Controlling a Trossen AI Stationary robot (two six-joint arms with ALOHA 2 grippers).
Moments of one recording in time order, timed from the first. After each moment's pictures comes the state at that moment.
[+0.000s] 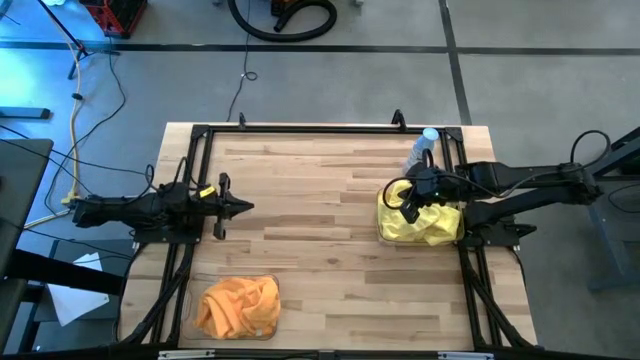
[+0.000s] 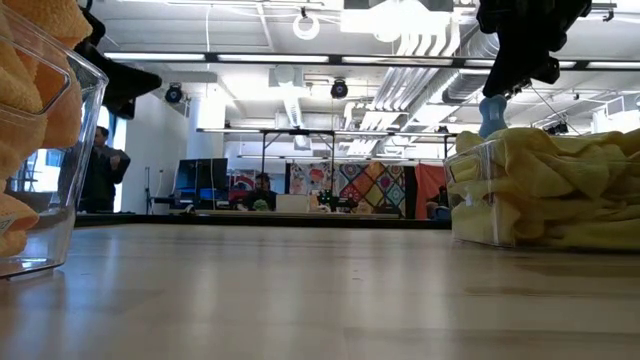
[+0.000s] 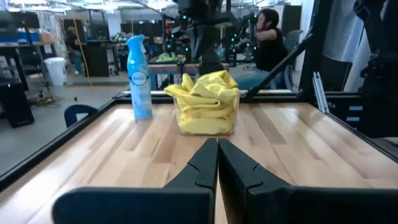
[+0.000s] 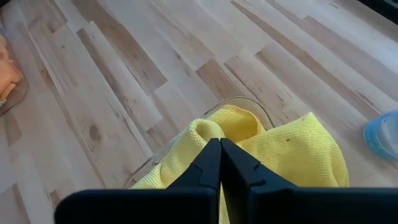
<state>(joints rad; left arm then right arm) 0.01 0.02 0.01 0.01 -0.04 0.03 0.03 0.94 0.90 -0.88 0.26 0.66</state>
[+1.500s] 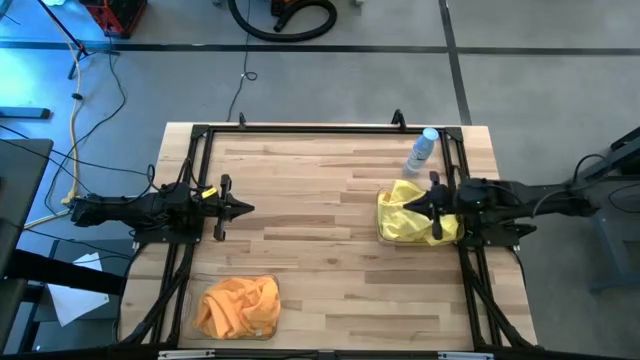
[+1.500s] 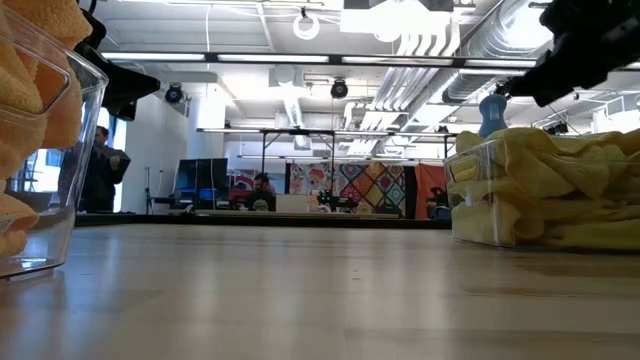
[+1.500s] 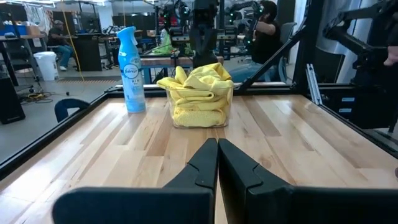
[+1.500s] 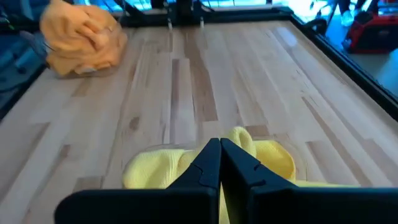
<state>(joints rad) 0.01 0.04 0.01 0.00 -0.01 0.04 0.07 0.35 0.39 -0.43 0.12 0.07</state>
